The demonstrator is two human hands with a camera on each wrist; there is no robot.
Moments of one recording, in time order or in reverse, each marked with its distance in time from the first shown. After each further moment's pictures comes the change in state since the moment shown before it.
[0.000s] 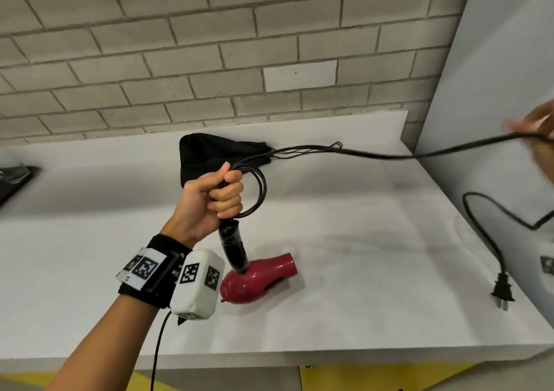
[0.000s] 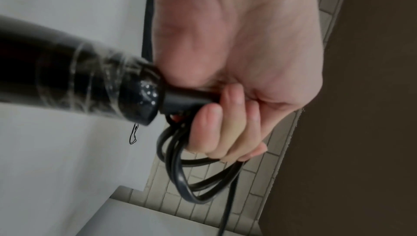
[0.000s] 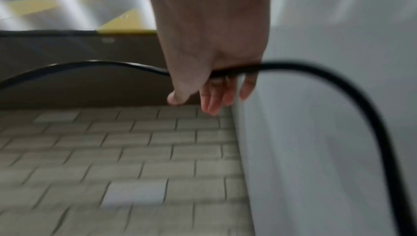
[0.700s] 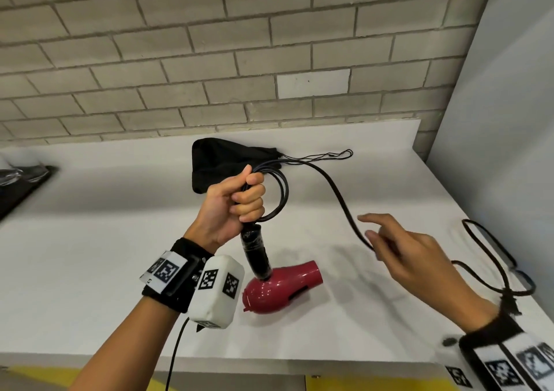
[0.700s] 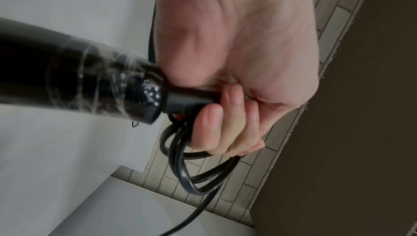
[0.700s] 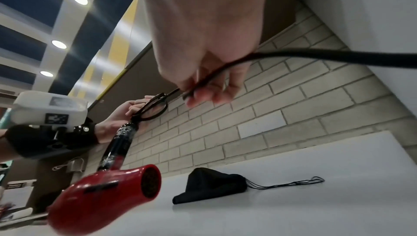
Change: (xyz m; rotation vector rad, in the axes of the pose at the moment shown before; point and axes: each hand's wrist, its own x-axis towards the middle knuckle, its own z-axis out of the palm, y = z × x) left_hand 0.006 -0.009 0.014 -0.046 -0.020 0.044; right_hand -0.024 -0.105 0.122 0.411 0.232 -0.261
